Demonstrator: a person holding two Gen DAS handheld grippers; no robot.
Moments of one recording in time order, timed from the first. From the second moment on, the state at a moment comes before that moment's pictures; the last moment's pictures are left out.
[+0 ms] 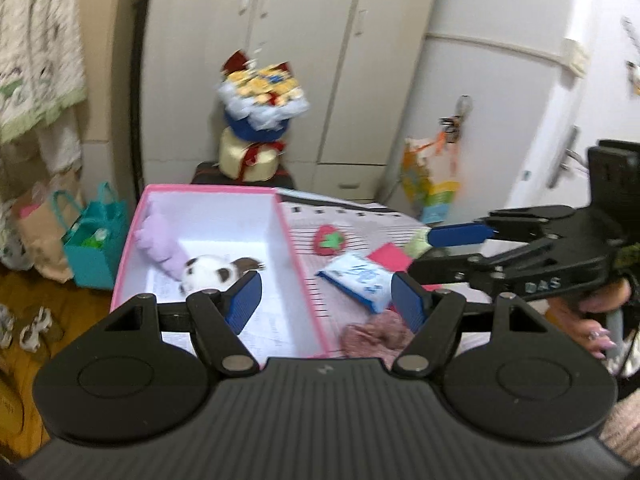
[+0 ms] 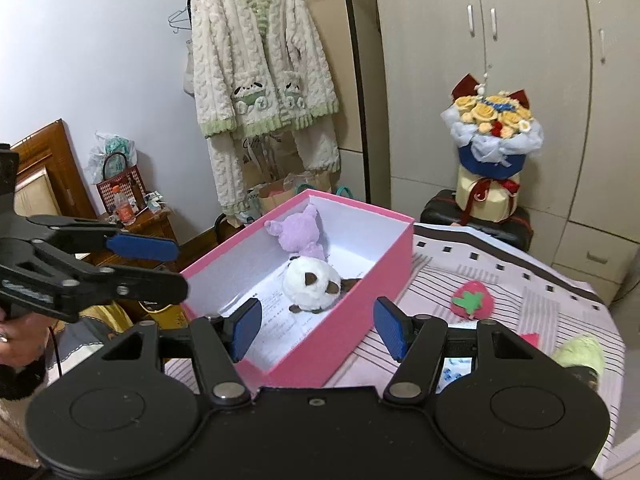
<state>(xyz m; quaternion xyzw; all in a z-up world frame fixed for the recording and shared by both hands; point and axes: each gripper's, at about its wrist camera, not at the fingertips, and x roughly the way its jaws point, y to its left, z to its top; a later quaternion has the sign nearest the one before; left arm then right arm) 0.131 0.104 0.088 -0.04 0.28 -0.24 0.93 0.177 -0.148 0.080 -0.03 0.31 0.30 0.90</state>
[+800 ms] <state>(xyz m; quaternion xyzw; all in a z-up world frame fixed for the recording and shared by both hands) 0.090 0.003 0.041 0.04 0.31 -0.31 0.90 0.107 -0.251 0.042 -0.02 0.31 0.23 0.92</state>
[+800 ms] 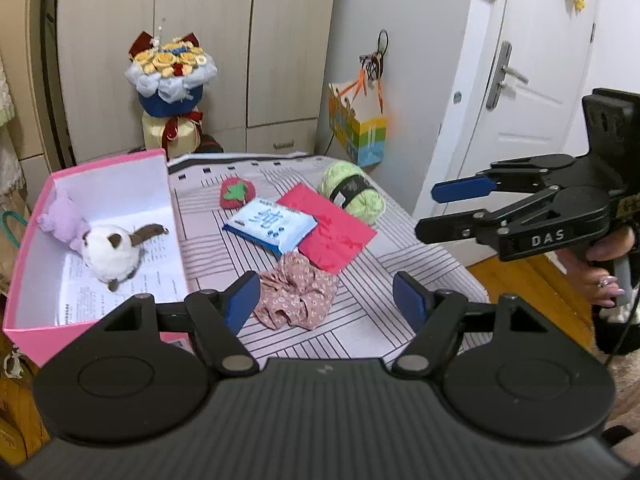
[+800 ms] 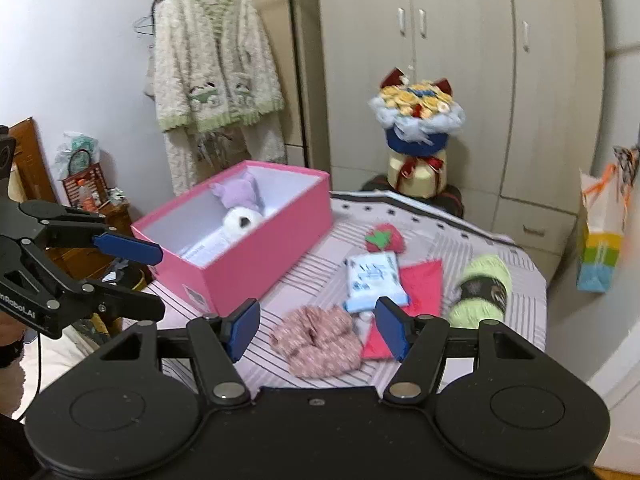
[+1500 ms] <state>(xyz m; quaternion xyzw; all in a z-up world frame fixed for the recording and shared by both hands) 0.155 -0.069 -0.044 0.10 0.32 -0.28 0.90 0.207 -0.274 -0.013 0.02 0.34 0.27 0.90</state>
